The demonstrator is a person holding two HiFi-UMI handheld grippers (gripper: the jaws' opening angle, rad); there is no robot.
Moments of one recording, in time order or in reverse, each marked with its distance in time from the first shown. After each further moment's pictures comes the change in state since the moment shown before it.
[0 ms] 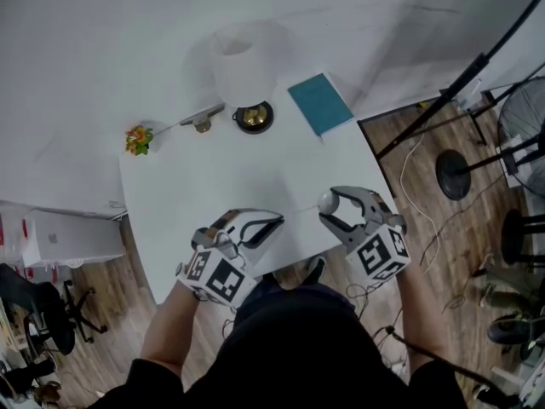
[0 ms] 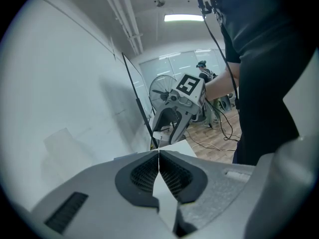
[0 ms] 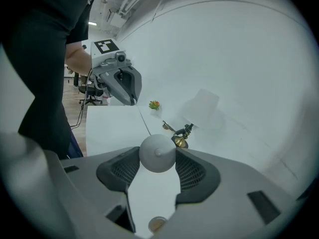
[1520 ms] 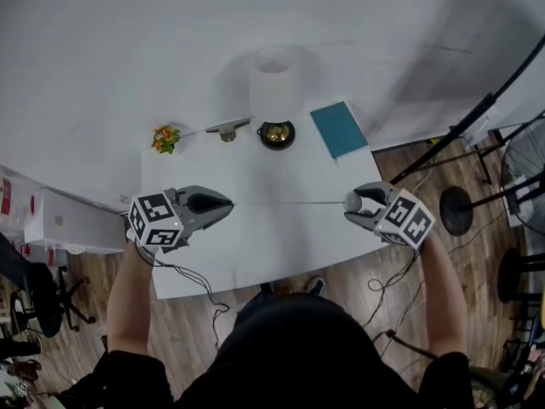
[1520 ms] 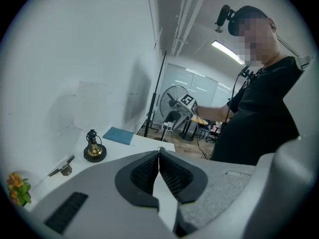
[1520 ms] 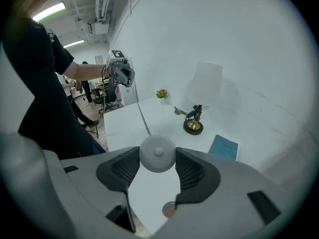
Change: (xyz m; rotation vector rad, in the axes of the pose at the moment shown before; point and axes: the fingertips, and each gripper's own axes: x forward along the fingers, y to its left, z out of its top) left arm -0.120 0.070 -0.058 -0.544 -0.001 -0.197; right arm -0.005 -0.034 -0.012 0.180 0.168 0.300
